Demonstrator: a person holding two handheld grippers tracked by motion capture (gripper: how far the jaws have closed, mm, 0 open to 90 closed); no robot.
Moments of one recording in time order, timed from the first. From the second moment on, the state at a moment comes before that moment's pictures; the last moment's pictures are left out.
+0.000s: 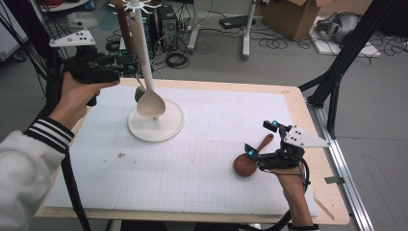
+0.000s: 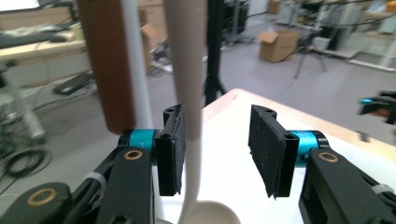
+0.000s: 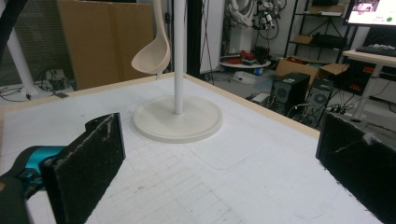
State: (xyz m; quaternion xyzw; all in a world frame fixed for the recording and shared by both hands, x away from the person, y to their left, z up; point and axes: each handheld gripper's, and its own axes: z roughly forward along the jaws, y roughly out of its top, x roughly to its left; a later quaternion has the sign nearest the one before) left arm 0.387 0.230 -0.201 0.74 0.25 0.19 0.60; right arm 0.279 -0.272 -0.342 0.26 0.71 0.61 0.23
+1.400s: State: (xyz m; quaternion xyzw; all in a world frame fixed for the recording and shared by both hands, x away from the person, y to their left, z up) left arm 0.353 0.274 -0.227 0.74 0.24 0.22 0.58; right arm 0.284 -0.270 -0.343 0.27 0.72 0.60 0.24
